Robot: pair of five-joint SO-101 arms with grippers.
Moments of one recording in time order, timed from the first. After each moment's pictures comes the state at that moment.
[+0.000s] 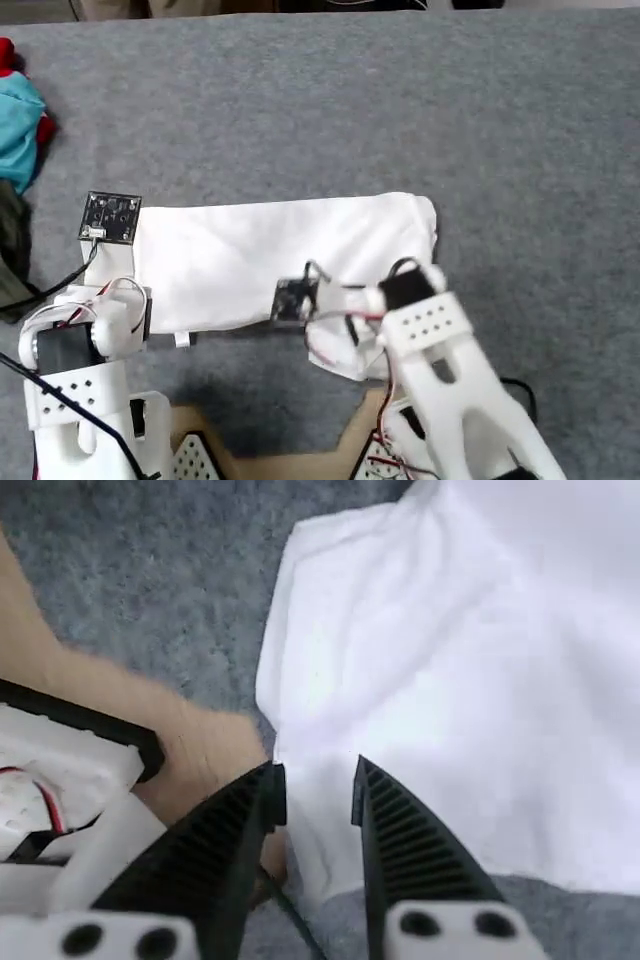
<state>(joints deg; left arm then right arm) -15.9 -67.8 58.5 78.5 -26.1 -26.2 -41.6 63.9 80.0 48.9</state>
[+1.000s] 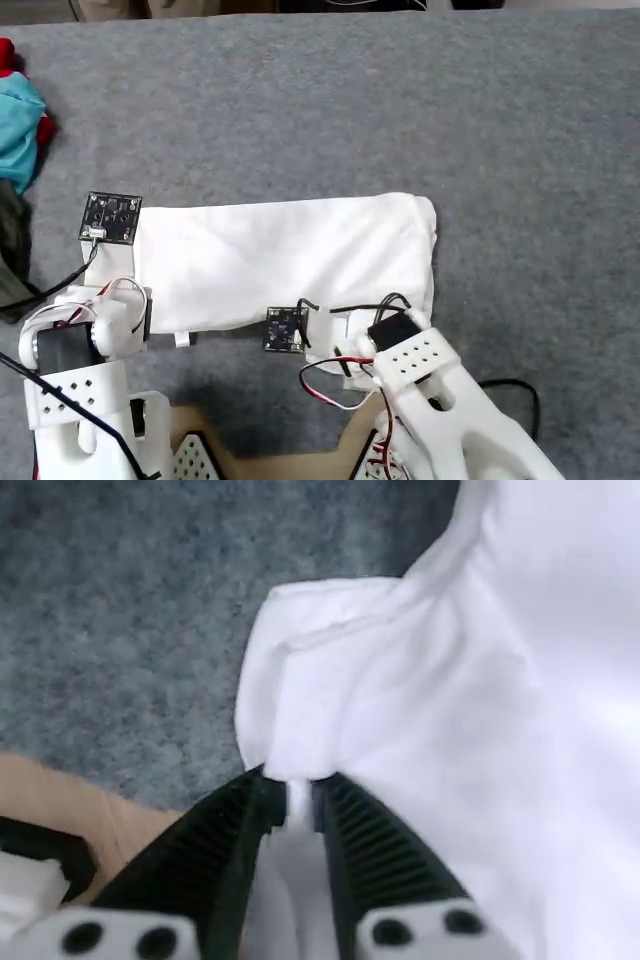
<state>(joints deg) -15.9 -67.9 58.5 78.7 -26.1 -30.4 -44.4 79.7 58.6 45.9</state>
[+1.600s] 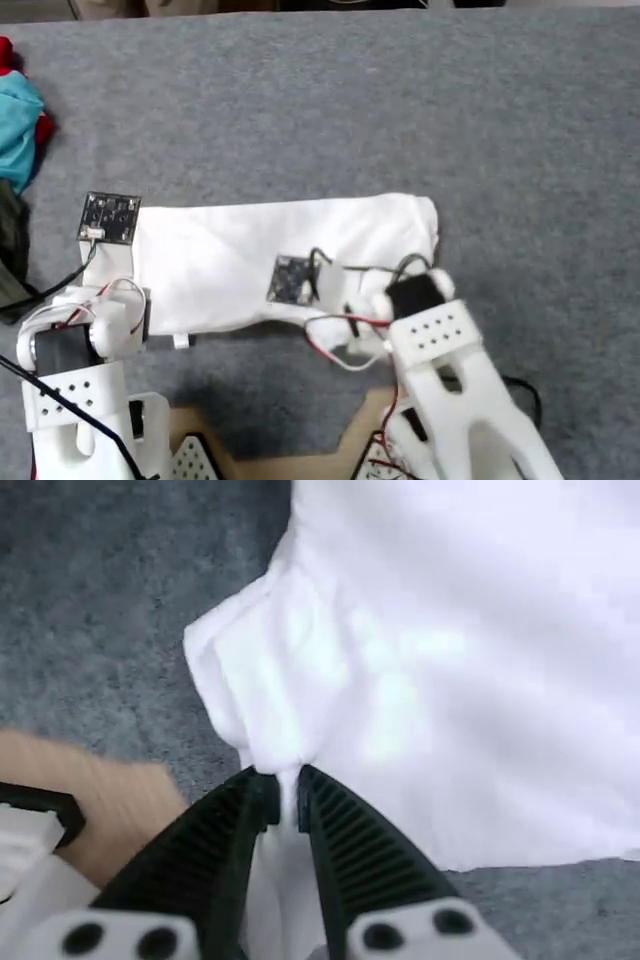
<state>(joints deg) -15.9 -67.9 58.5 78.7 -26.1 -23.8 -44.0 58.0 75.1 45.9</state>
